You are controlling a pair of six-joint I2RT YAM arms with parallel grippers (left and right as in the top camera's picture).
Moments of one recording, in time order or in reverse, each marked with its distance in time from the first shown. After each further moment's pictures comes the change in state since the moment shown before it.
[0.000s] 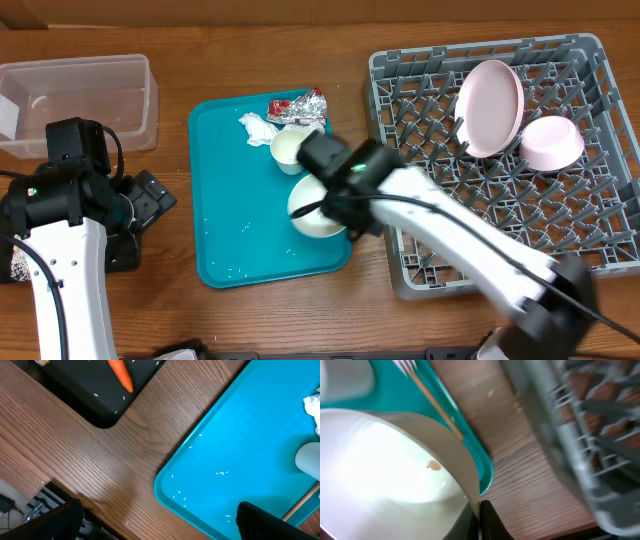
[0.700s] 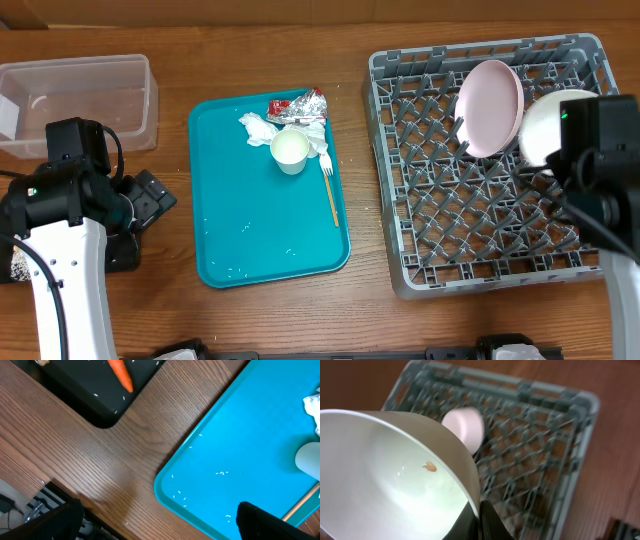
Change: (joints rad) left arm 0.000 0.000 0.000 0.000 0.000 0.000; right arm -0.720 -0.475 0.076 -0.156 0.489 -0.120
